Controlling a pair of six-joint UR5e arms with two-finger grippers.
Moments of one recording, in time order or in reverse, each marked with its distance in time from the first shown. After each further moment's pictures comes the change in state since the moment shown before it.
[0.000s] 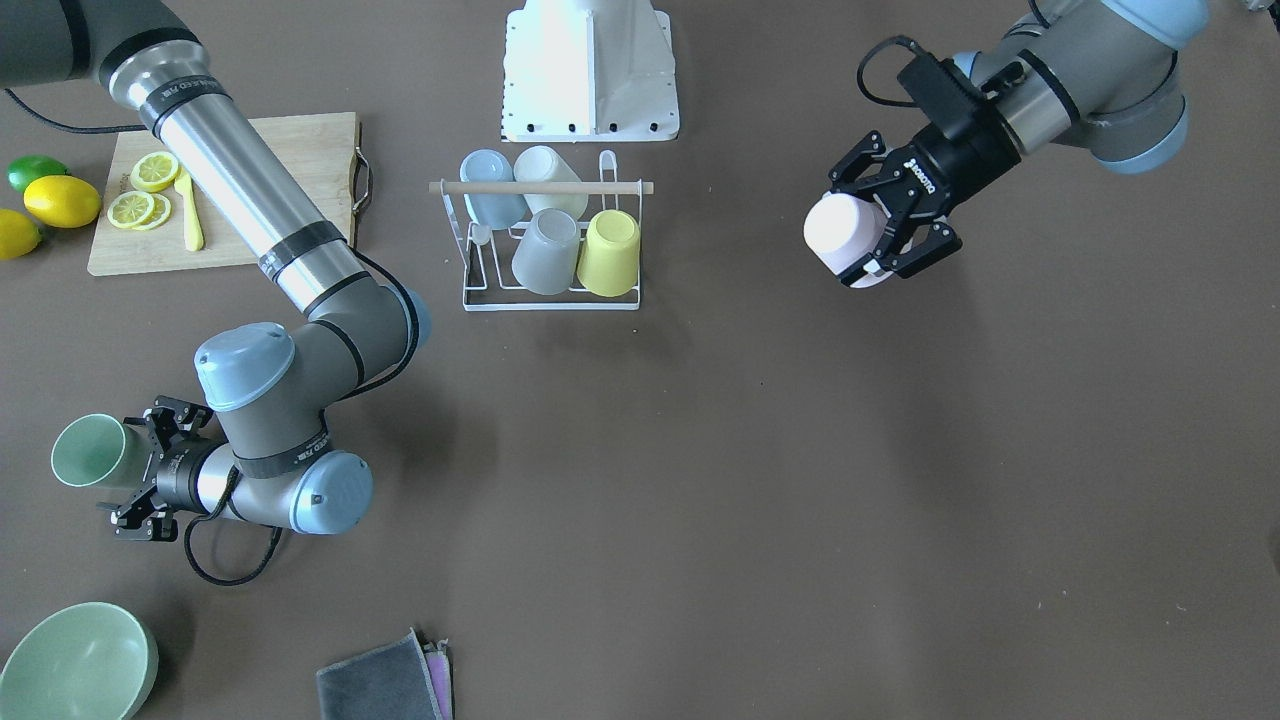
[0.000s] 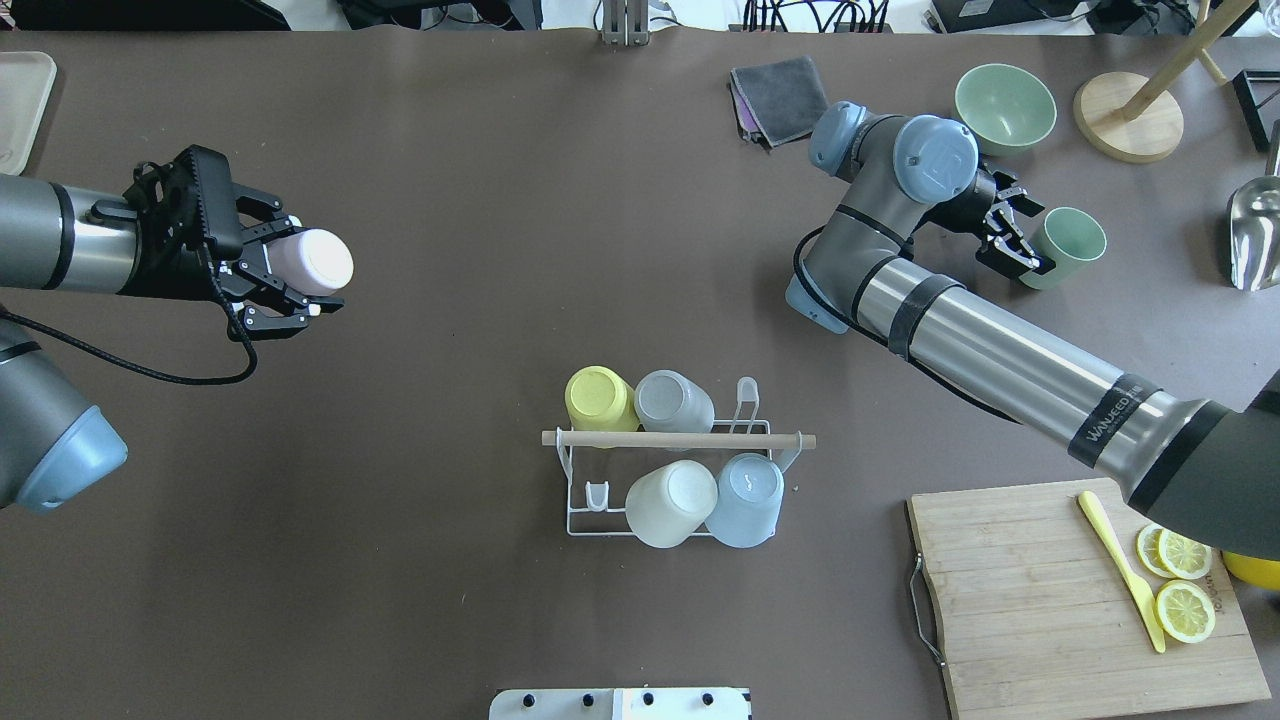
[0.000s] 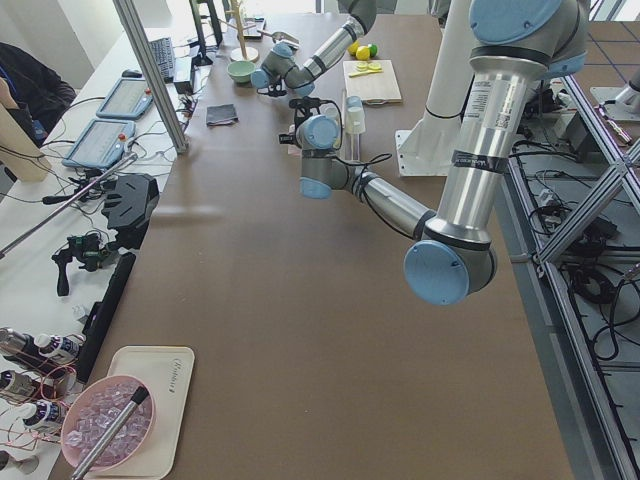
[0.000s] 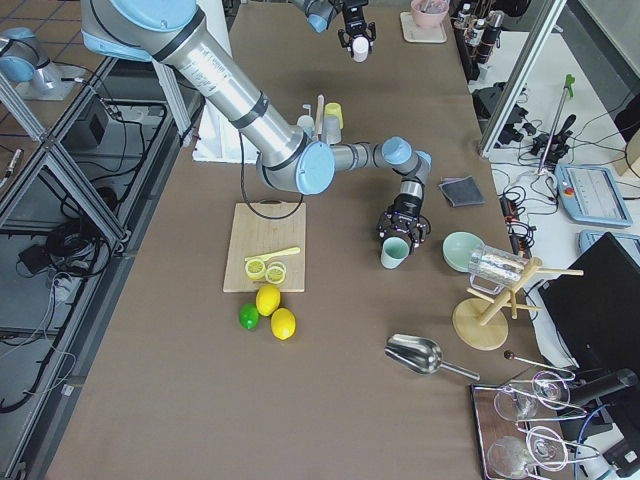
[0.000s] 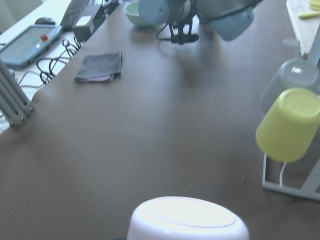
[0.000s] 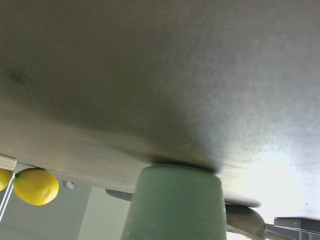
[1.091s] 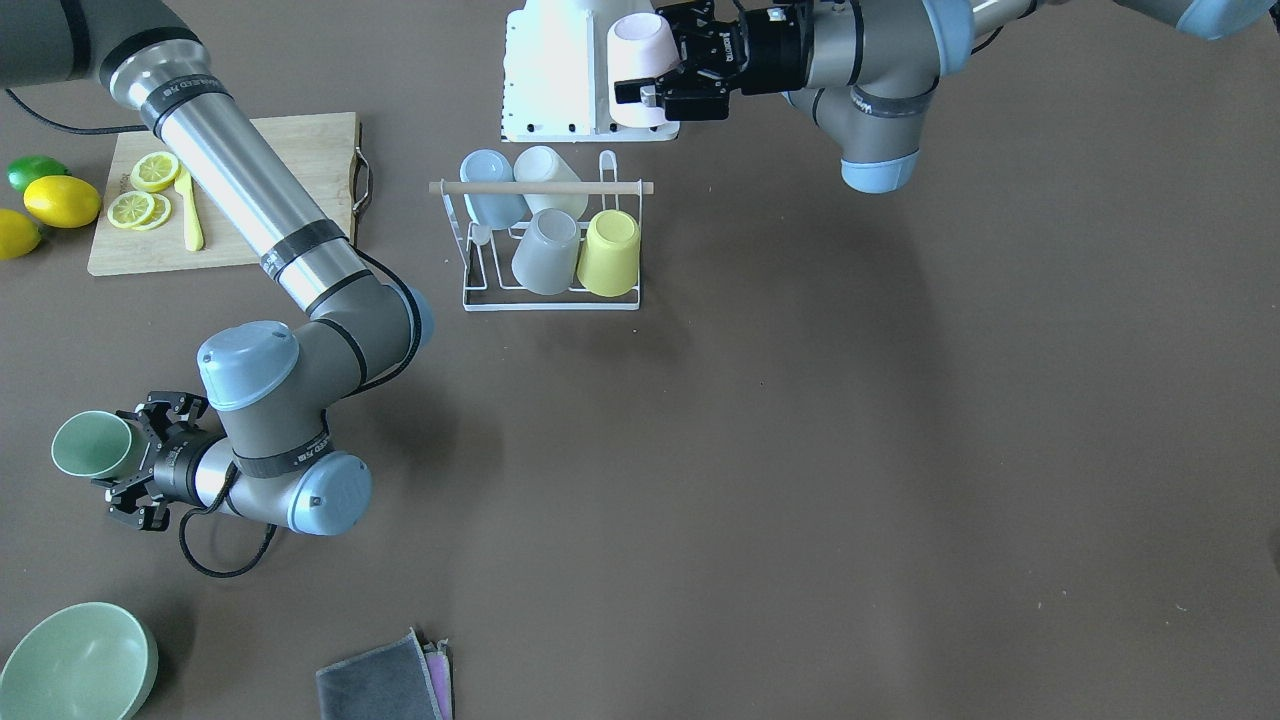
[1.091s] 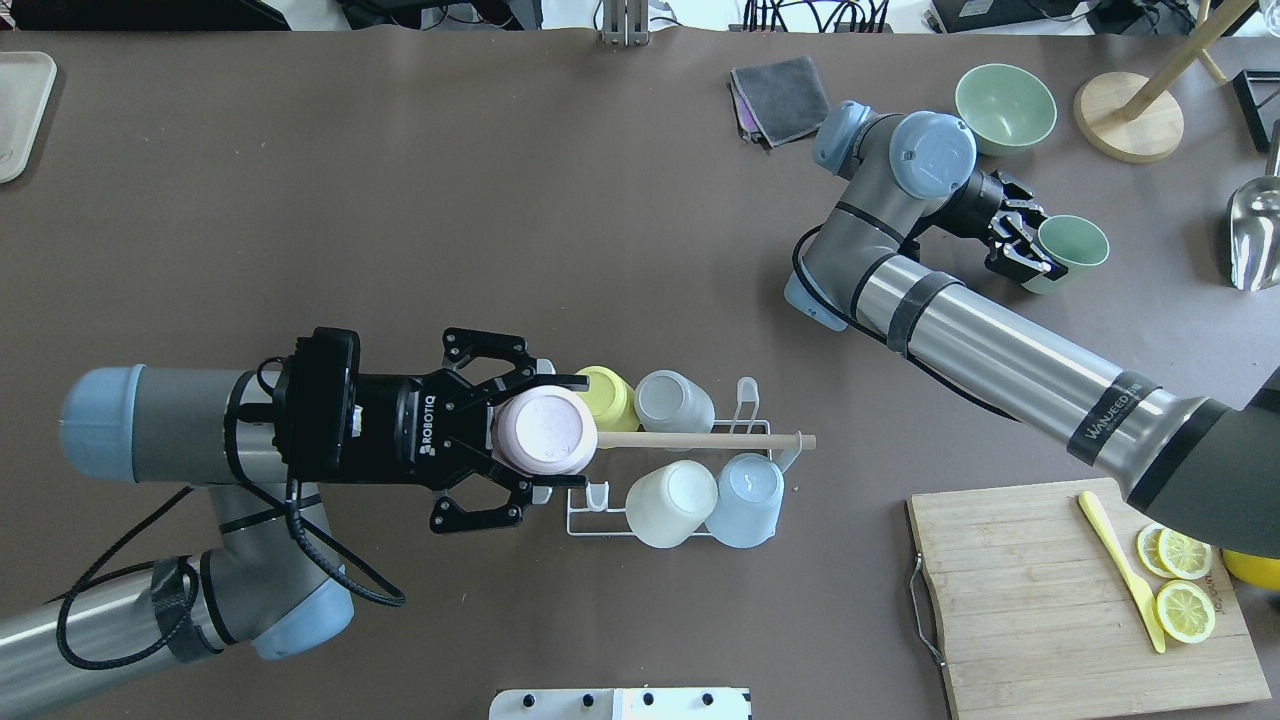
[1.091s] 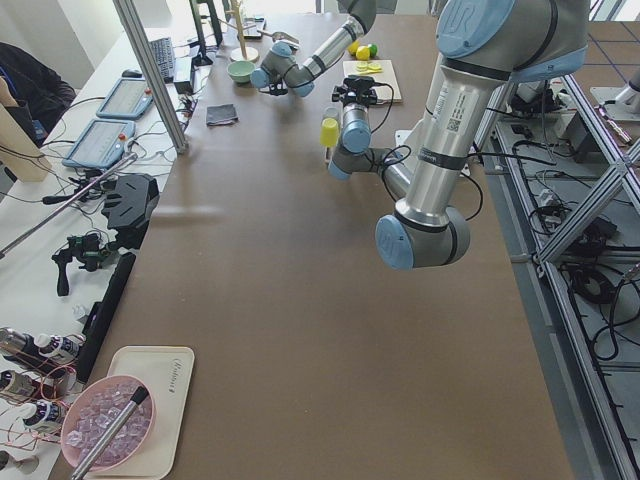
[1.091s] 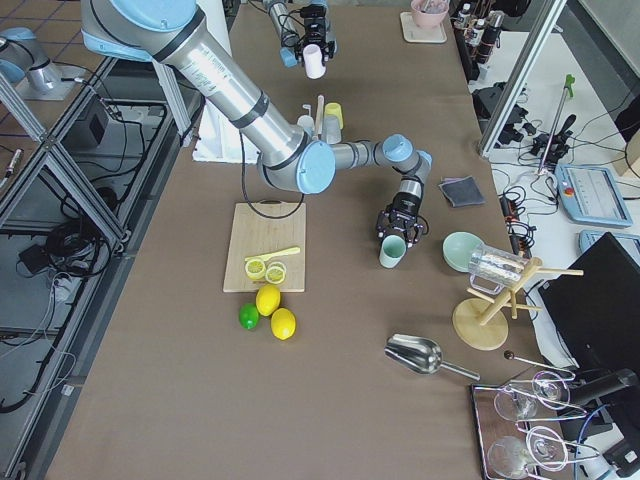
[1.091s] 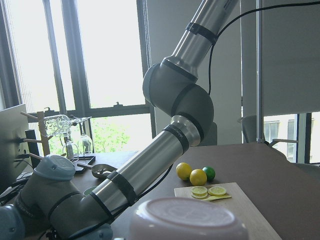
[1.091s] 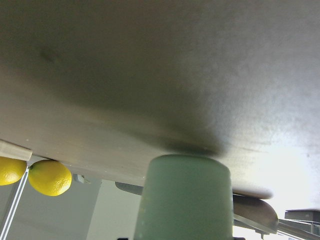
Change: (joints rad) left arm 0.381 -0.197 0.179 -0.562 0.216 0.011; right arm 0.002 0.004 0.015 -0.053 0.005 0.008
